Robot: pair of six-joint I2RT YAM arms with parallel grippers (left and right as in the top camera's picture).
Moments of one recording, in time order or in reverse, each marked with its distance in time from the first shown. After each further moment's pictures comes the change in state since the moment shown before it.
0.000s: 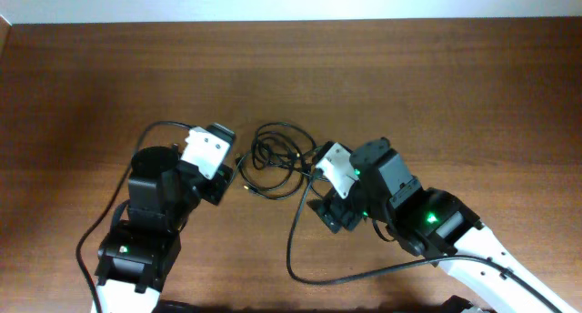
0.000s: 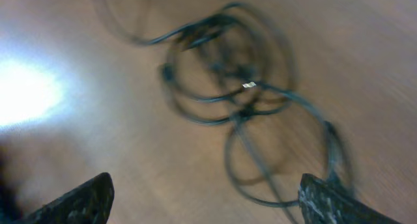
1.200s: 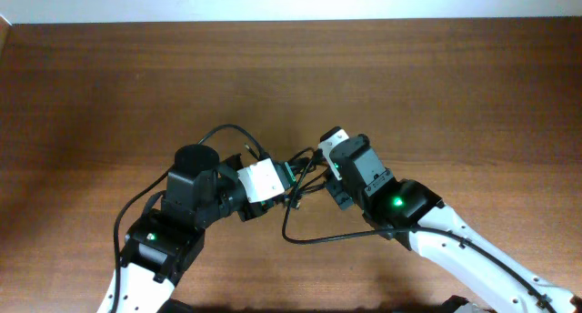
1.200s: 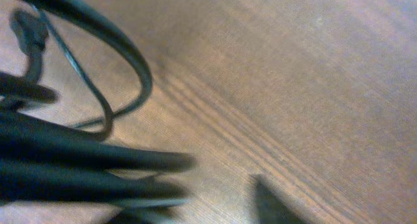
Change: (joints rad) left arm -0.203 0.080 -0.001 0.040 0.346 0.361; right arm -0.001 0.159 -0.060 0.150 0.319 0.080
